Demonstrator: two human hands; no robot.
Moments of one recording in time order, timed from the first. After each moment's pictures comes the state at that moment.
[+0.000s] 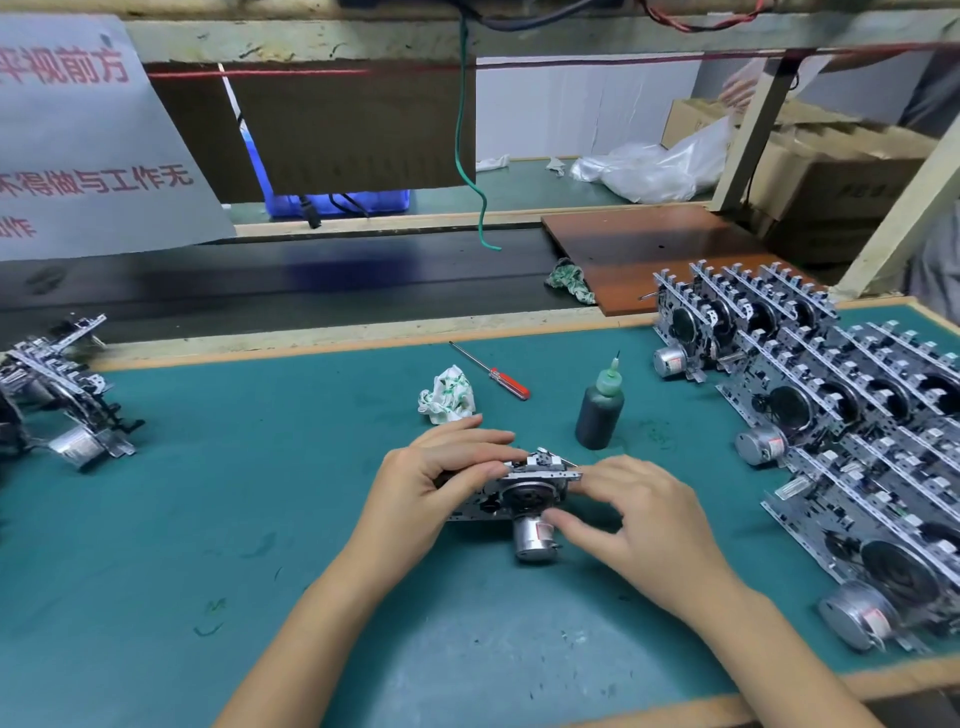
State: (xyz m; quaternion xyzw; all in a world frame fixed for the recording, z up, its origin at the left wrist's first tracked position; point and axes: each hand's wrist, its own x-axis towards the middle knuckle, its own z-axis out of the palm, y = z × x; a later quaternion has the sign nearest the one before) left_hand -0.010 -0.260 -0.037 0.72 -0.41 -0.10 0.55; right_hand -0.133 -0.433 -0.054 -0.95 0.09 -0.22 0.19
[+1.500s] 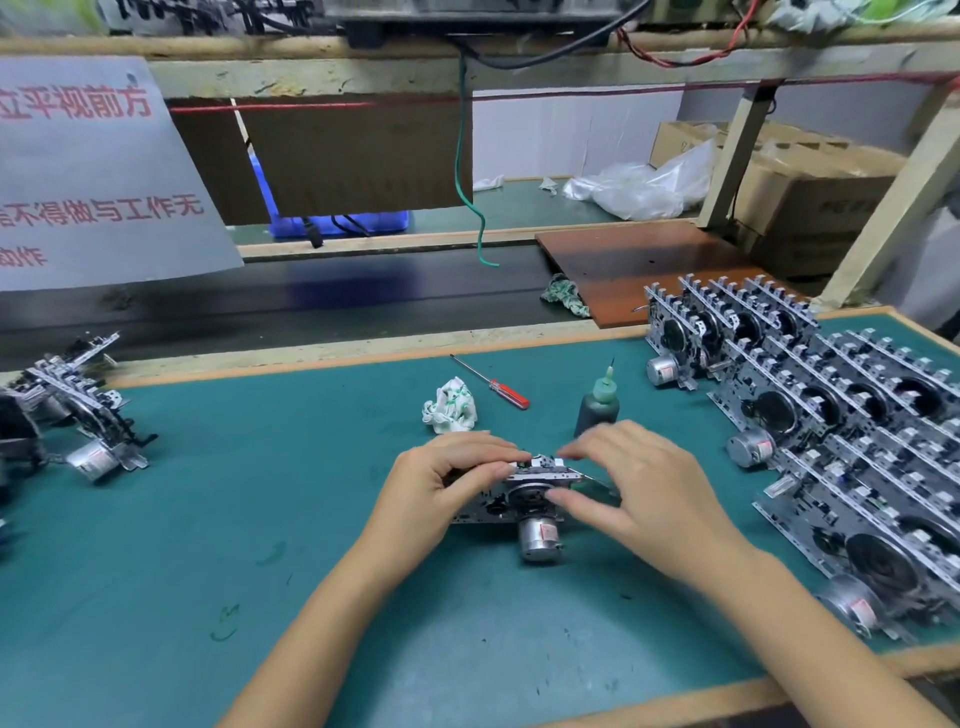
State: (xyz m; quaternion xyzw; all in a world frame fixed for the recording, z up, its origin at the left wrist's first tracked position) left_hand -0.011 -0.263 -0.030 0.70 -0.43 -0.10 0.56; right_hand -0.128 -0.436 -0.020 -0.97 0.04 -0.22 0.11
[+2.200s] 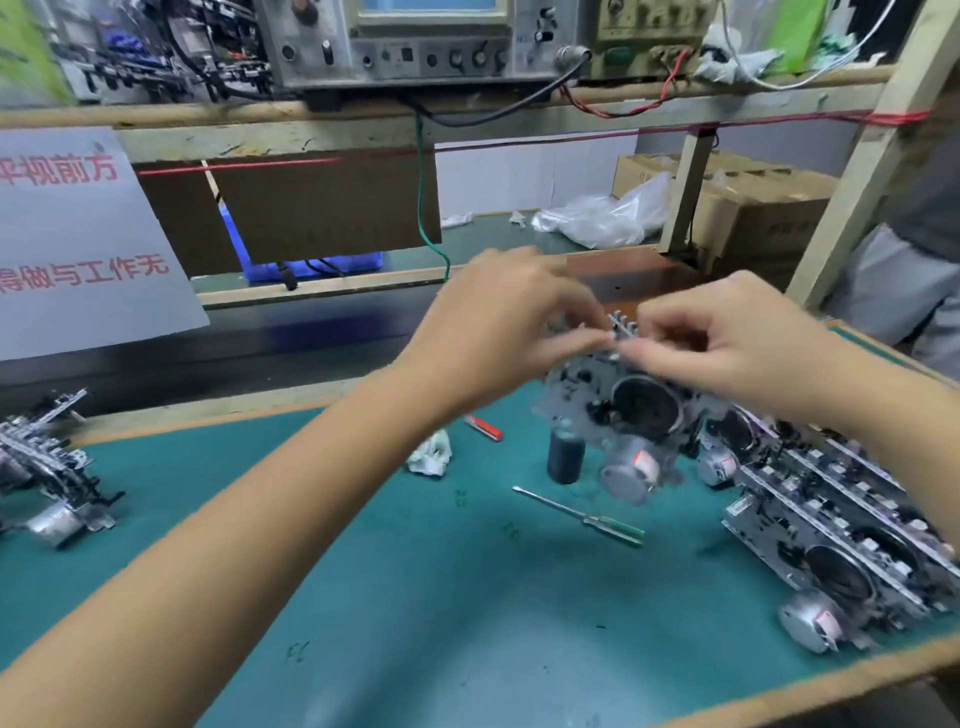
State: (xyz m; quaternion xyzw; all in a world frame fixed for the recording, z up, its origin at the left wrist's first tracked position) left_hand -0.003 -0.341 0.121 0.69 -0.65 0.20 0.24; right_hand -0.137 -0.497 0.117 -0.96 -0.03 -0.21 0.18
